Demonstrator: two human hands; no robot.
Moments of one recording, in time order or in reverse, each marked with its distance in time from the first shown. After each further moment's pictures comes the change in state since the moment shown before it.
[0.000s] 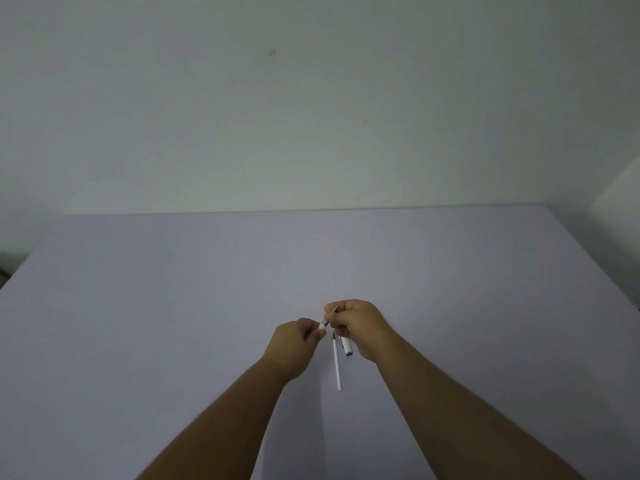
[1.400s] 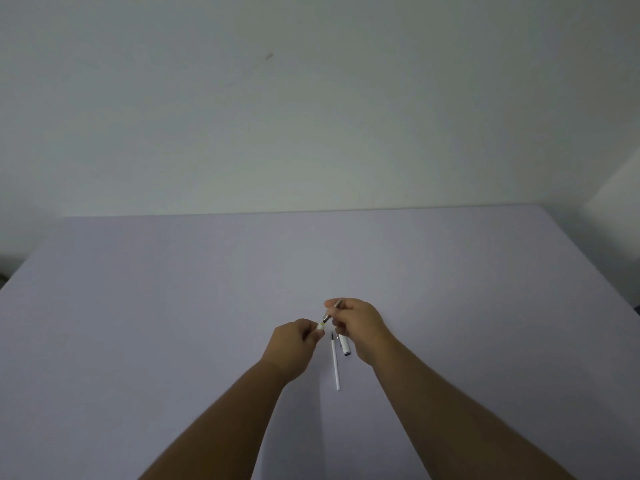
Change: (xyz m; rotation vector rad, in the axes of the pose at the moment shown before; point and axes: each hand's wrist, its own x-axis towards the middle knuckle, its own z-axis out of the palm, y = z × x) left_hand -0.001 0.000 0.001 0.009 0.000 0.004; right_hand -0.011 -0.002 0.002 0.038 0.057 -0.028
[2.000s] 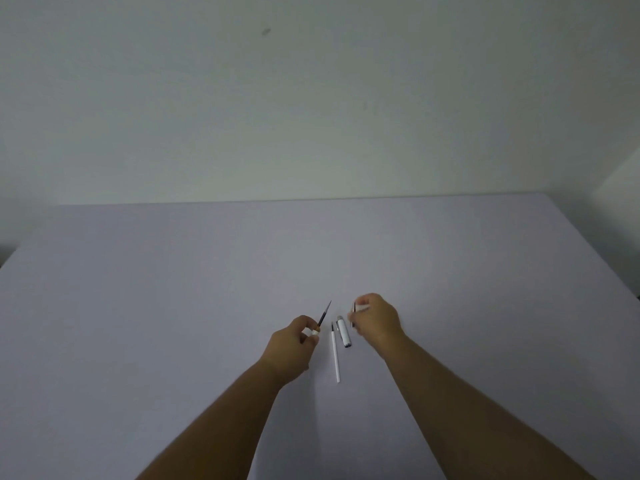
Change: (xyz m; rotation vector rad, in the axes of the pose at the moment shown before) left_hand 0.000 -0.020 0.009 -0.122 -0.090 -0.119; right_hand 0.022 0.020 -0.022 -0.448 0.271 0.032
